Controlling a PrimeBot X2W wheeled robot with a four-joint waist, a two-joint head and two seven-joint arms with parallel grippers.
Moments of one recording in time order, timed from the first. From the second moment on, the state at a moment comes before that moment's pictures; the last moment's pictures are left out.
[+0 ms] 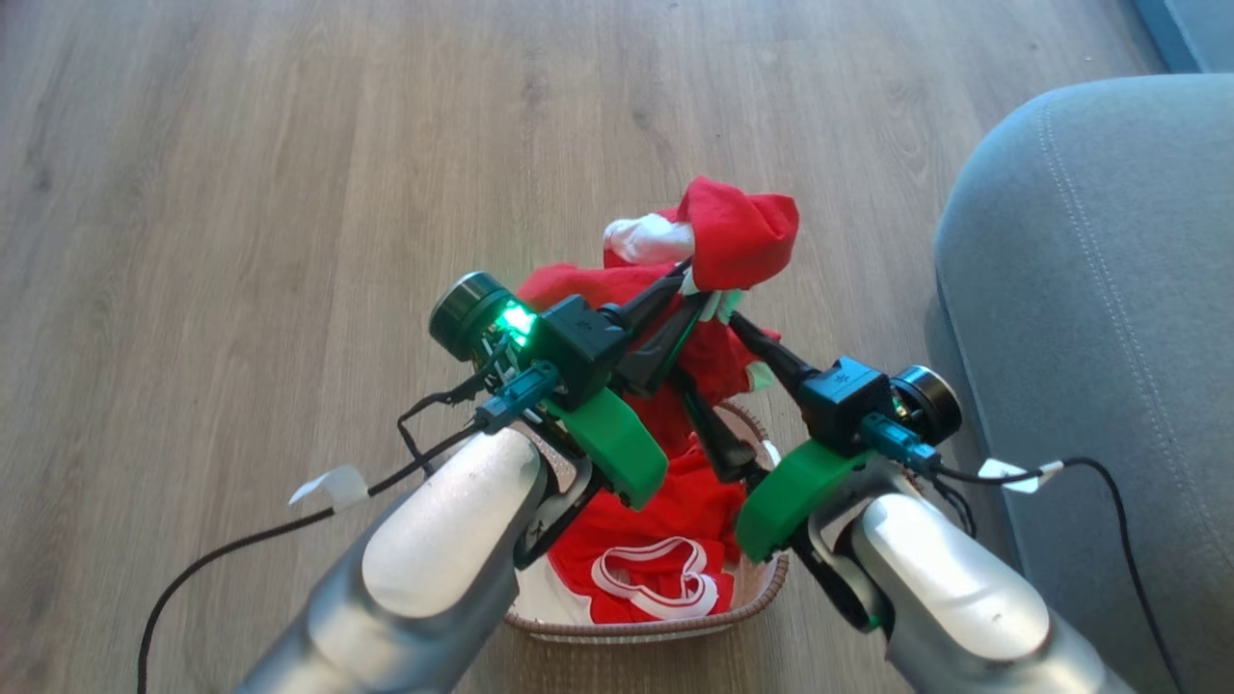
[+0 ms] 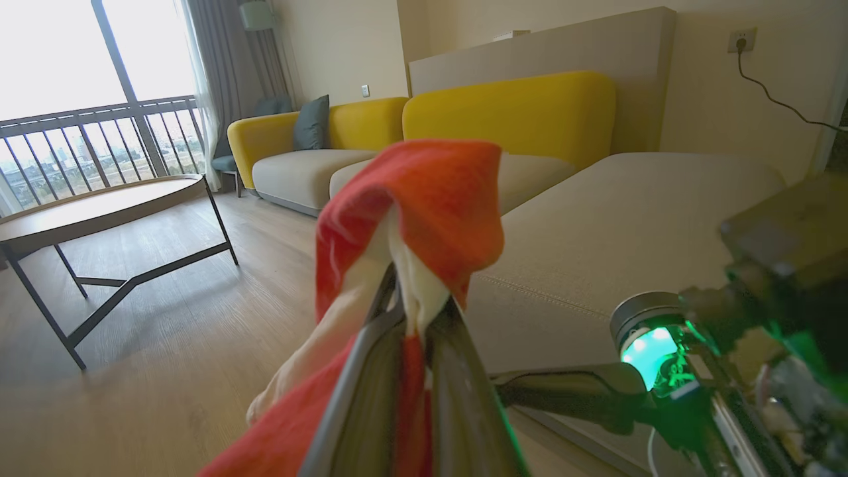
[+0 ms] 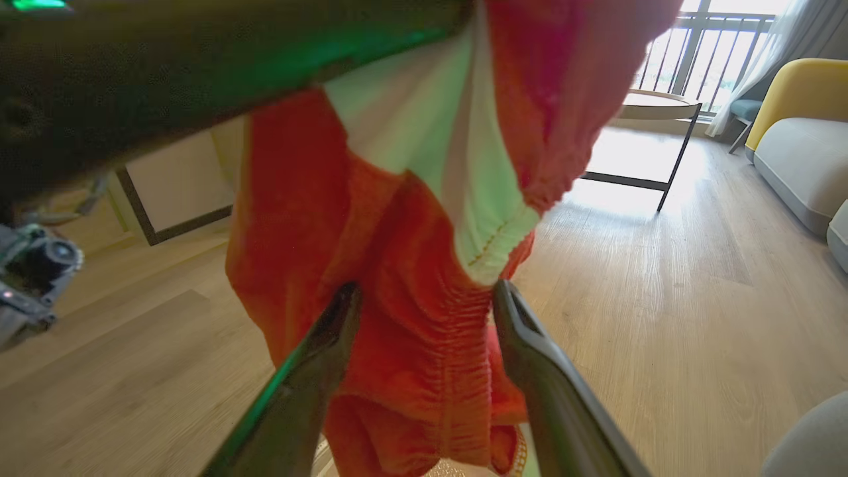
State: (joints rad) left arm -0.56 0.05 -0.73 0.36 -0.29 -0.12 -0.26; right arm -0.43 -0.14 0.67 0.33 0.39 0.13 -0.26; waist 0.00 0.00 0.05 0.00
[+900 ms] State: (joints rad) left arm -0.56 0.05 -0.79 0.38 -0.35 -0.12 -0.26; right arm -0.52 -0.12 0.69 0.43 0.46 0.13 -0.26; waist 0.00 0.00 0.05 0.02
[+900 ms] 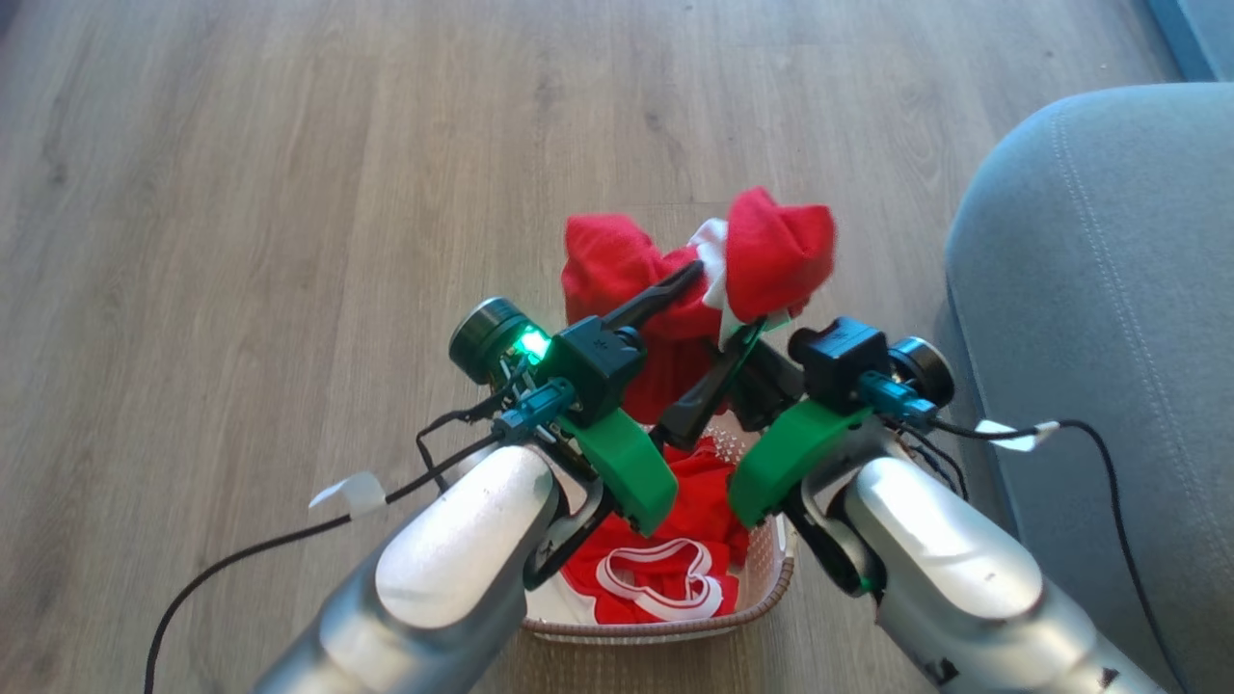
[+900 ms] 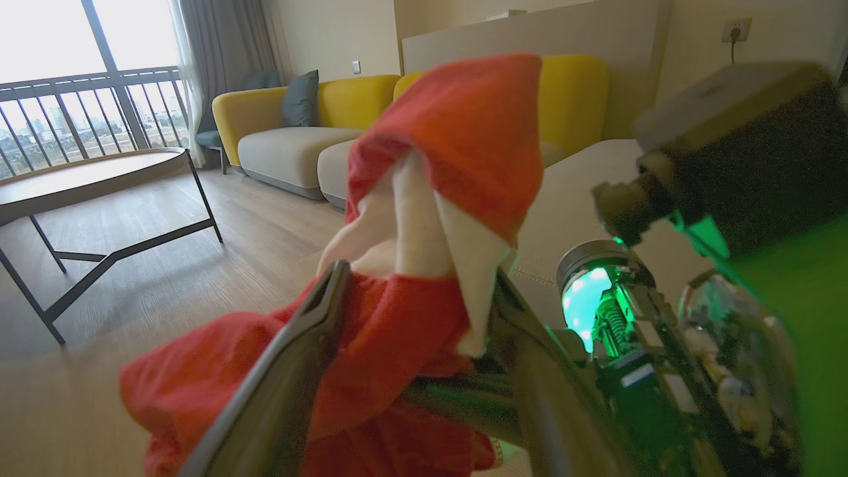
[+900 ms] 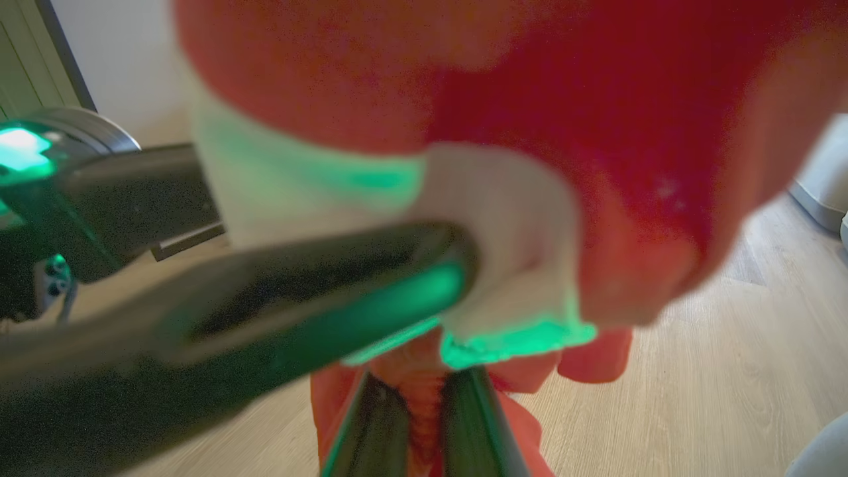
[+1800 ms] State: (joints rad) left arm -0.52 0.06 -0.80 0.44 -0.38 -0.12 -0.26; right arm -0.33 -0.14 0.42 0.23 0.38 0.13 -0.26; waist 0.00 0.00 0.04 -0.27
